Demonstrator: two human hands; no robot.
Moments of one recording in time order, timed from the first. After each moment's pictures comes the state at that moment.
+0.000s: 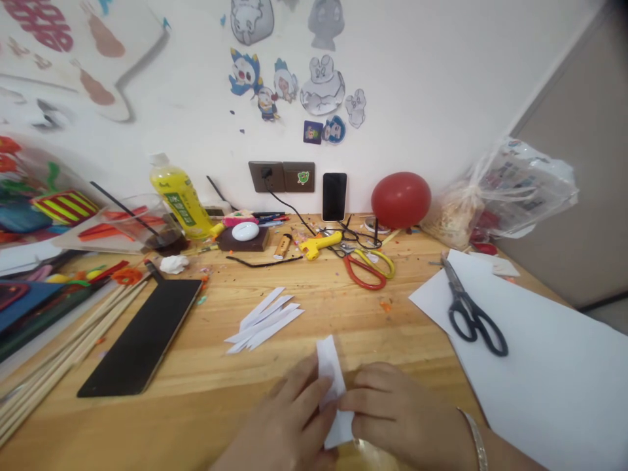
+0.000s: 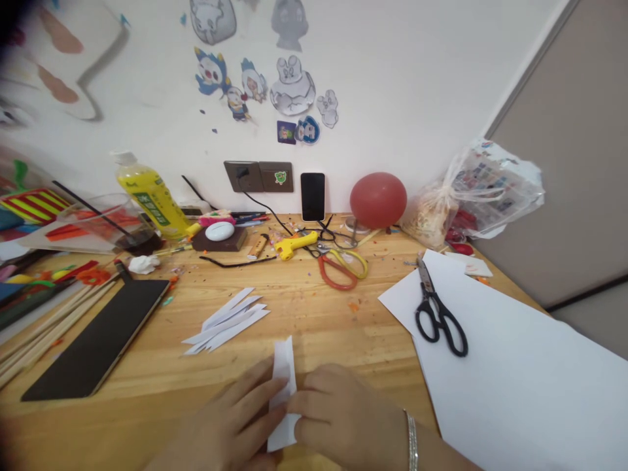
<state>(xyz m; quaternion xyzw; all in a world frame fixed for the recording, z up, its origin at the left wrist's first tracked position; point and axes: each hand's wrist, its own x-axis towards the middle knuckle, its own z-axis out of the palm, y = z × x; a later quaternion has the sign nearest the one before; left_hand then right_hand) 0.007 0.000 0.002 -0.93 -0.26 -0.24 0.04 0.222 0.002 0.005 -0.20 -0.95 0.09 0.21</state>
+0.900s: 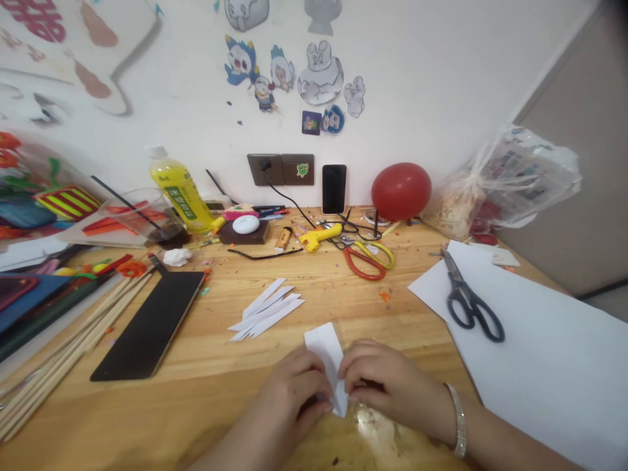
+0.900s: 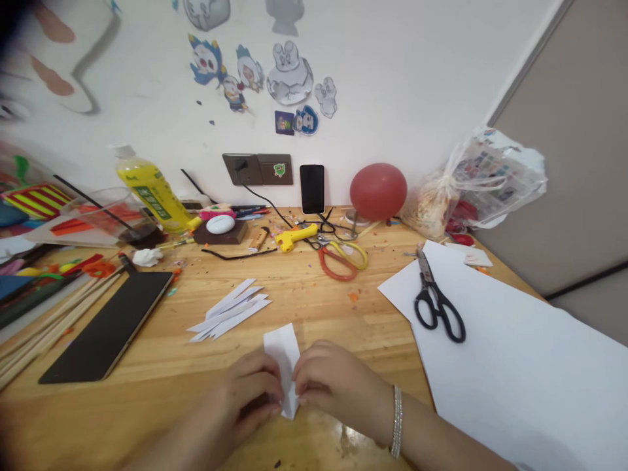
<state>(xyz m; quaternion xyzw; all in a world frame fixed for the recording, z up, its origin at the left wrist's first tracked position) 0.017 0.002 0.004 -0.84 -0.34 -0.28 -0.33 0.216 0.013 0.008 -0.32 -0.85 0.35 0.23</state>
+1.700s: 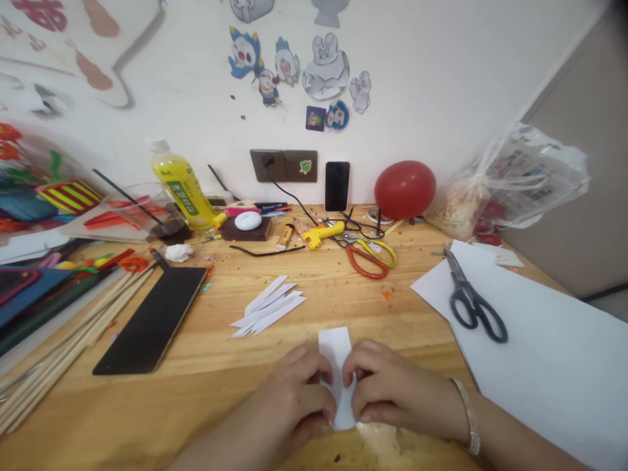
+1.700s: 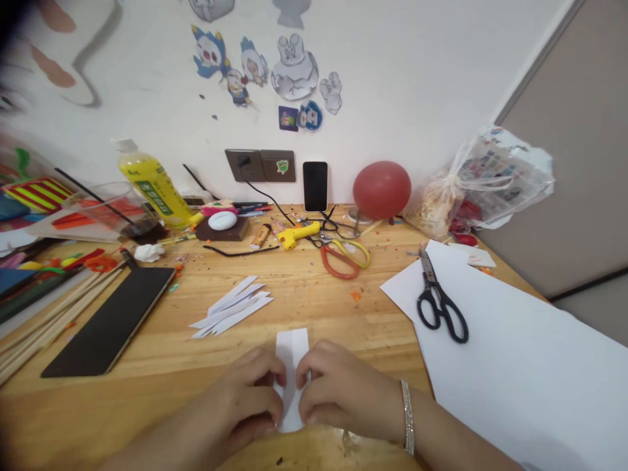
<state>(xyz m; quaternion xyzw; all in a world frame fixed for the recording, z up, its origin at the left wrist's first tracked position) 0.009 0.002 0.025 -0.88 -0.31 -0.17 -0.31 0.227 0.012 0.010 -0.26 -0.90 0.32 0.15</state>
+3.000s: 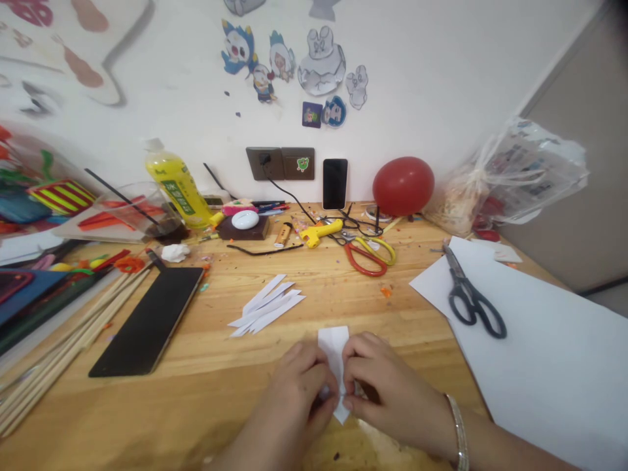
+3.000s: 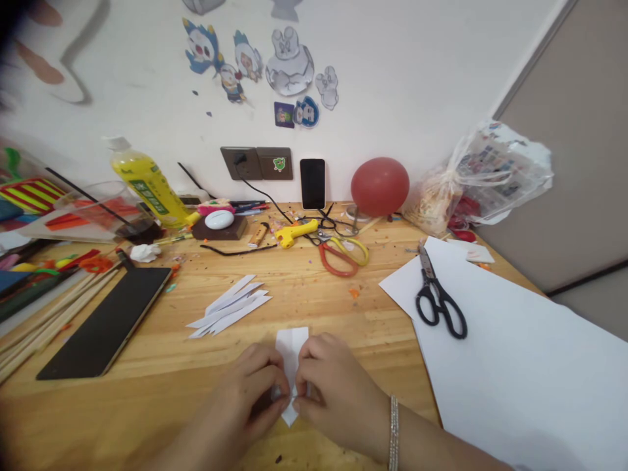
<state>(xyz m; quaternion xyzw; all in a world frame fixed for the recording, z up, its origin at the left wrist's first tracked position) 0.026 -0.005 -0.001 -0.83 -0.40 -0.27 -0.29 0.204 -0.001 0.012 -0.45 -0.81 0.34 0.19</state>
